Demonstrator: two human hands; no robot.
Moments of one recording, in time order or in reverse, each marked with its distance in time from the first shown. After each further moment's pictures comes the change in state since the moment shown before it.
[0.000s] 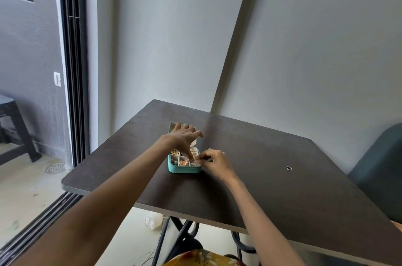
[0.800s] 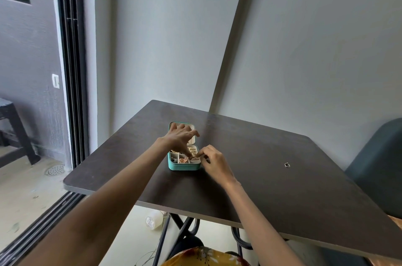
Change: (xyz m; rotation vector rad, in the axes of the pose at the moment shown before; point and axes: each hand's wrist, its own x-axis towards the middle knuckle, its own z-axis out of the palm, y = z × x) left_hand -0.006 -0.004 0.009 -0.080 0.033 -0.045; right_hand -0.012 -0.006 0.007 -0.220 0.096 -0.169
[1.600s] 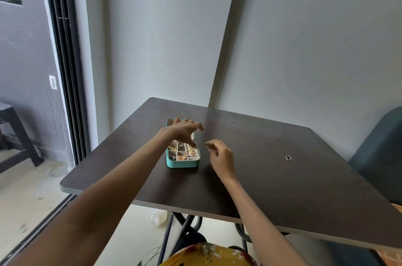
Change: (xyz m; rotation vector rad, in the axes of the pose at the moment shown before) left_hand 0.015 0.007 -0.016 -0.101 -0.102 0.018; right_hand -0.004 0.012 0.005 0.148 0.308 0.165
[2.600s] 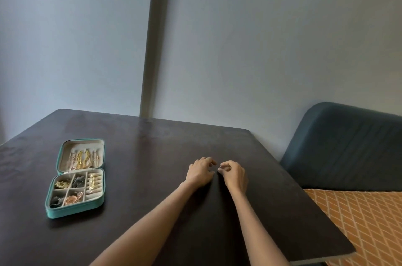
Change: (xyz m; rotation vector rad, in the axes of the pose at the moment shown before) left_hand 0.151 0.241 0.102 -0.595 0.156 0.060; right_hand 0.023 0.191 -0.167 -0.376 0.152 0.679
